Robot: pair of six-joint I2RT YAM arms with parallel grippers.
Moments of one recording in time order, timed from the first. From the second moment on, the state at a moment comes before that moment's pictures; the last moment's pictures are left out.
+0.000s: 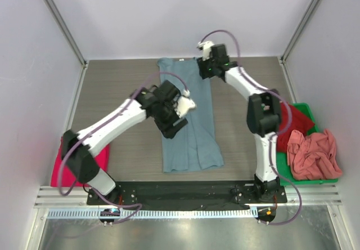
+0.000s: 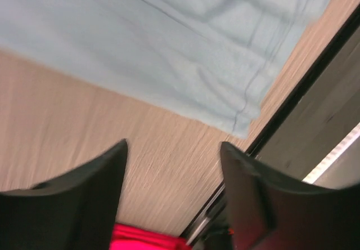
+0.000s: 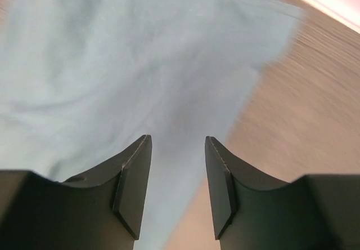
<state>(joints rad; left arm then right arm) -0.78 1.65 1.44 -1.08 0.19 0.31 0.34 2.30 1.96 -0.33 -0.10 -0.19</state>
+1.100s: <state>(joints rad) -0.37 1.51 0.77 -0.60 0.51 -0.61 0.10 1.42 0.71 -0.72 -0.66 0.35</state>
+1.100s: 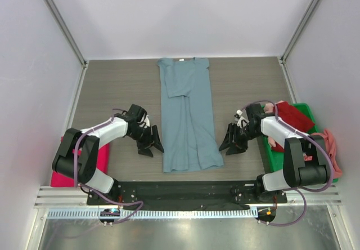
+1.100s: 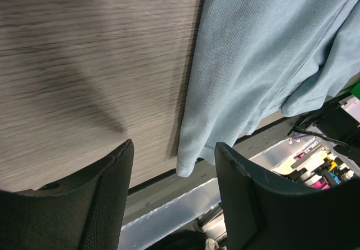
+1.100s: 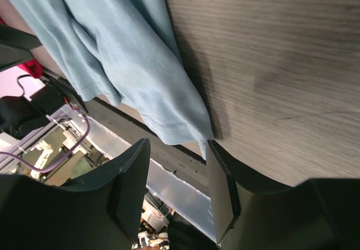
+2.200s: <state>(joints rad) -0.54 1.55 0.72 -0.50 0.59 -0.63 0.27 1.66 0.75 -0.73 -0.64 0.38</state>
